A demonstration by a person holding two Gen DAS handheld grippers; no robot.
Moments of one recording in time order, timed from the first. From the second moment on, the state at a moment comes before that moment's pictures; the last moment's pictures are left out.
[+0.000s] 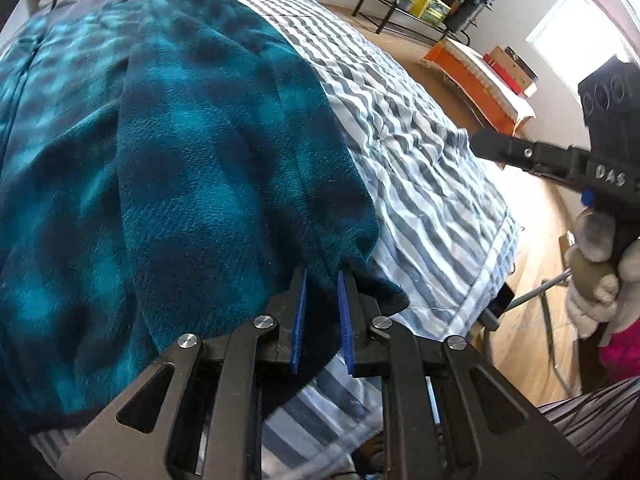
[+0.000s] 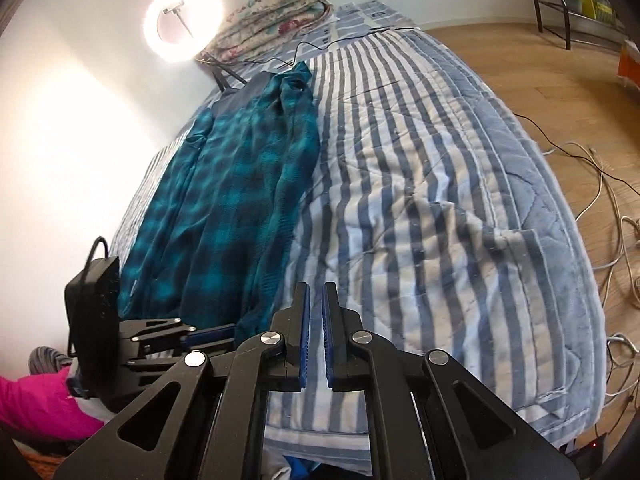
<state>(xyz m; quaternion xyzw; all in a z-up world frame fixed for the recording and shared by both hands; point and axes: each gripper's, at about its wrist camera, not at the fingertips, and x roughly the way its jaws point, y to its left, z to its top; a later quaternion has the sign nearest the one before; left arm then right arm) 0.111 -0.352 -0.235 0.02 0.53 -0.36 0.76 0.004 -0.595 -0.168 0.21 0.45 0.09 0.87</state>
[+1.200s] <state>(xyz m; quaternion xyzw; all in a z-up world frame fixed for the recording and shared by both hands) 0.128 -0.305 -0.202 -0.12 0.50 -0.34 0.79 0.221 -0.584 -0.205 0.32 0.46 0.15 0.81</state>
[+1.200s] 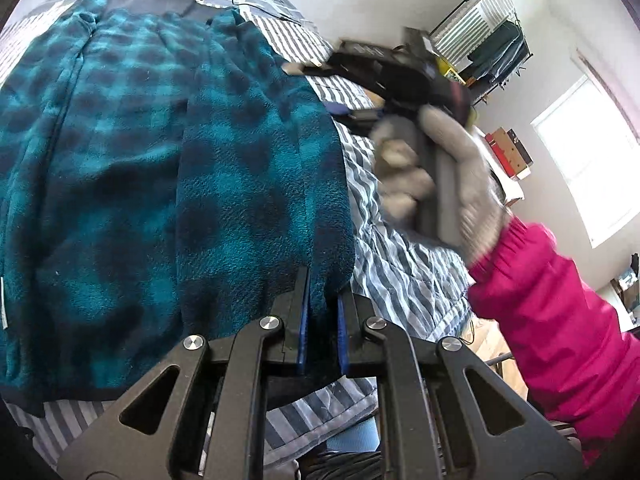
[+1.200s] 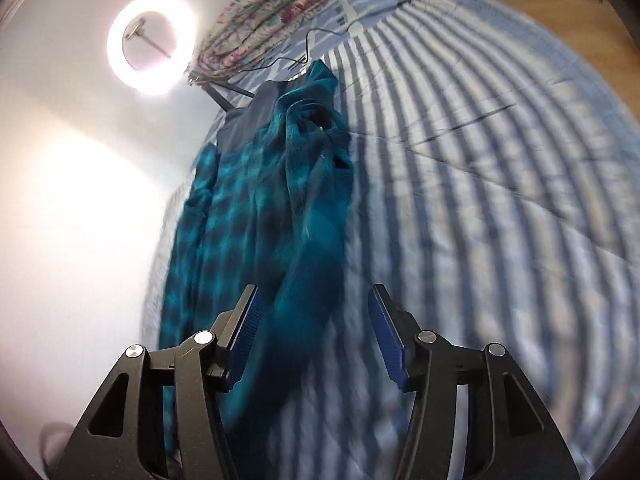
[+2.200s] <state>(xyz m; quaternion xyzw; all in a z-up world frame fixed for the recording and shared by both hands) 0.129 -0.175 -0.220 -0.25 0.50 -0.29 0.77 0.297 -0.383 -0.150 -0.01 0.51 0.06 0.86</state>
